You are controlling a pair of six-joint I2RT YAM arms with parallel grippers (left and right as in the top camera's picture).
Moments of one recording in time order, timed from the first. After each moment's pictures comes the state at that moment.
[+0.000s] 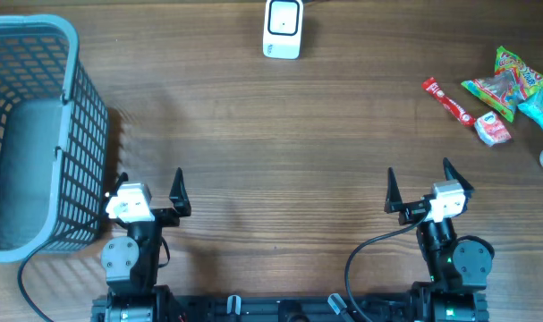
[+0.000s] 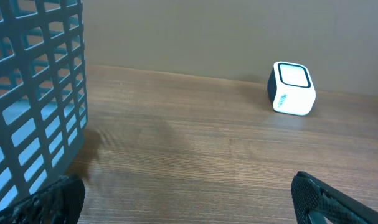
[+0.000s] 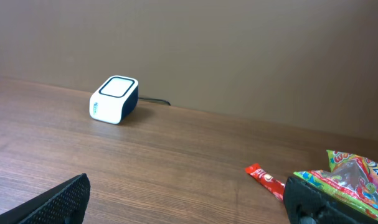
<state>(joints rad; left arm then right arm) 0.06 0.07 0.02 -0.08 0.04 -0.11 -0.06 0.01 0.01 0.01 -0.20 -0.12</state>
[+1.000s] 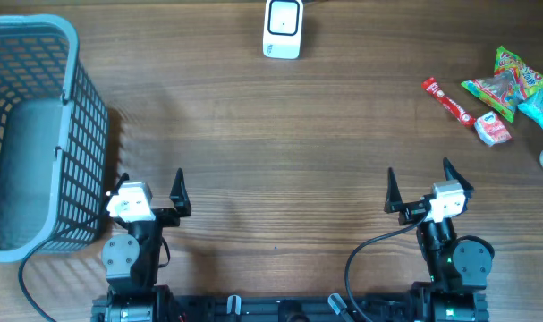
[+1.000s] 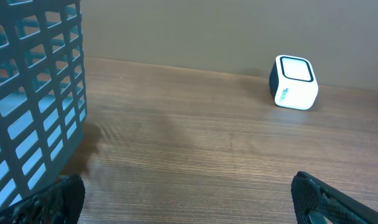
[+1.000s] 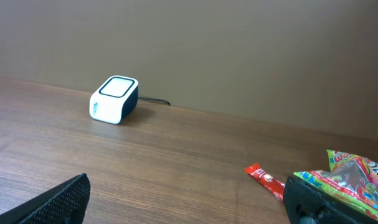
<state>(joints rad) 0.06 0.10 0.02 -0.08 0.04 -0.11 -0.06 0.01 0.01 0.01 -0.20 -0.12</state>
